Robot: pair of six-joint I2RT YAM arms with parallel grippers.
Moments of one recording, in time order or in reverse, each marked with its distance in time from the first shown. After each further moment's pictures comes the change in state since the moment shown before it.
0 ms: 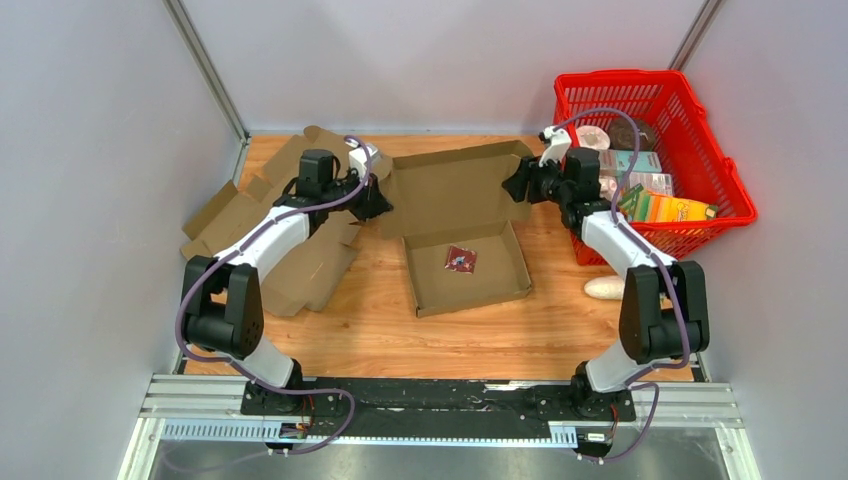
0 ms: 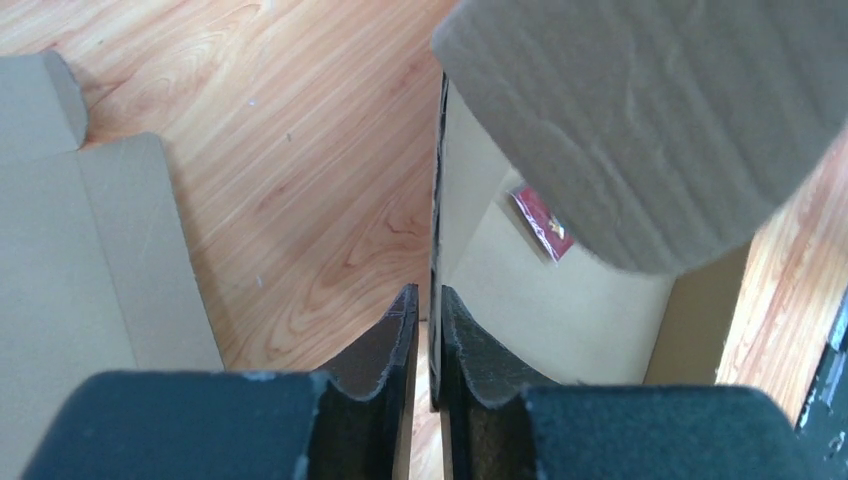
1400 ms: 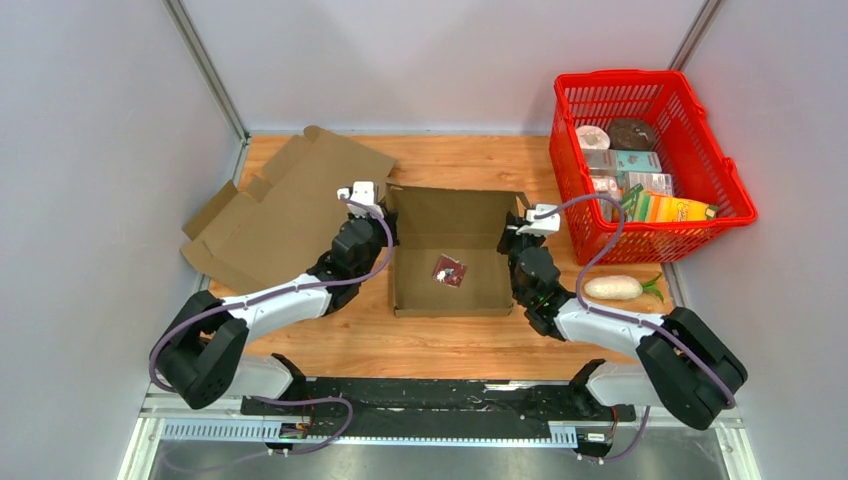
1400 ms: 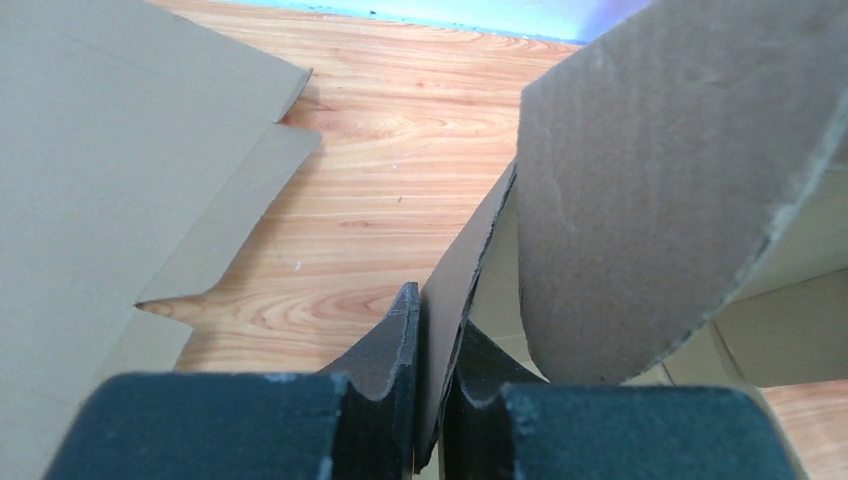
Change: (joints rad) left arm -0.447 -0.233 -0.475 0.682 -1.120 -0.477; right arm 0.584 -0.299 -0.618 0.749 1.150 0.058
